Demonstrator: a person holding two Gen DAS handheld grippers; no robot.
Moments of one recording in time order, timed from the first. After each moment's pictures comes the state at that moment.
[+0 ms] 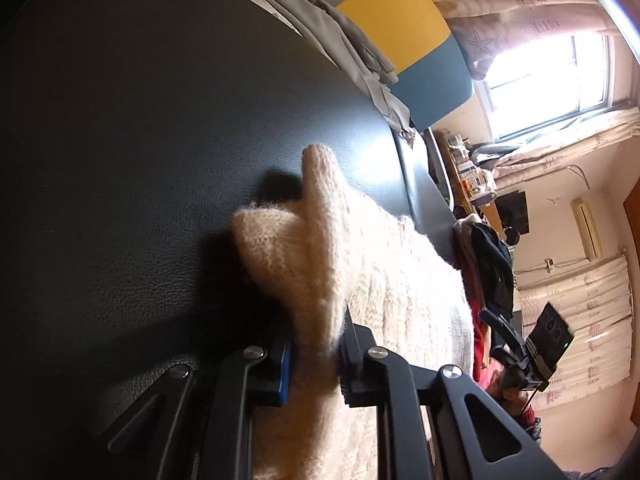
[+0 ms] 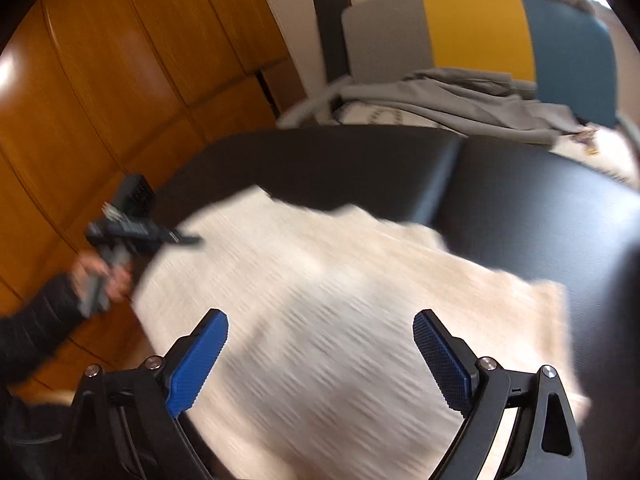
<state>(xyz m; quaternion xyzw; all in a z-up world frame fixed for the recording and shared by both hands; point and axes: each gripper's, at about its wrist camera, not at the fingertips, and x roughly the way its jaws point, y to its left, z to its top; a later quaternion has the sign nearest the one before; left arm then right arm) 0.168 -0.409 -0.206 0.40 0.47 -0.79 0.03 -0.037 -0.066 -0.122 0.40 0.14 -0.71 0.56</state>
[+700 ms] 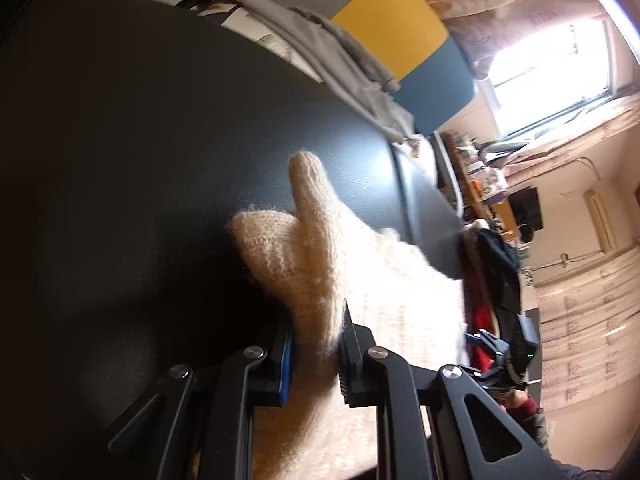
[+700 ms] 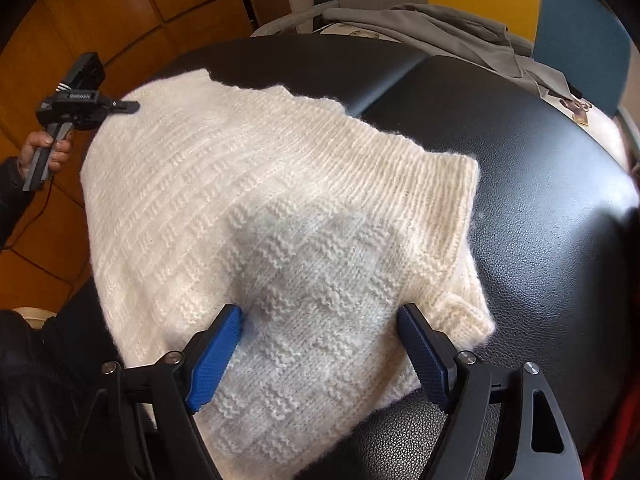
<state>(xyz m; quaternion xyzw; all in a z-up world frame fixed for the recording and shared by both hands) 0.172 -0.415 -0.156 0.40 0.44 -0.80 0.04 -0.076 -0.020 -0.182 0.46 0.26 -0.66 0.53</state>
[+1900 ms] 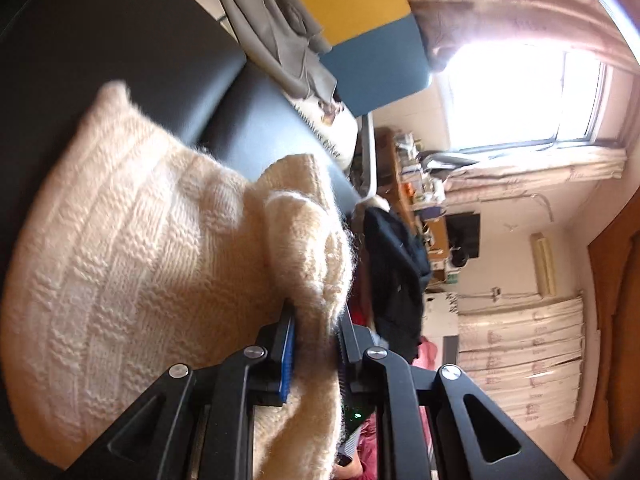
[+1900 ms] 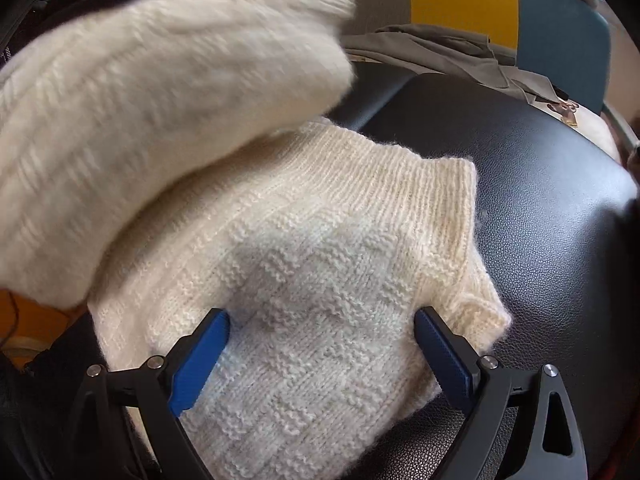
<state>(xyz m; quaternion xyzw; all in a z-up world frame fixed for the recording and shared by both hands) 0.005 -0.182 -0.111 0.36 0.56 -0.74 -0.02 -0.082 -0.012 -0.194 0.43 0.20 -0.70 0.53</state>
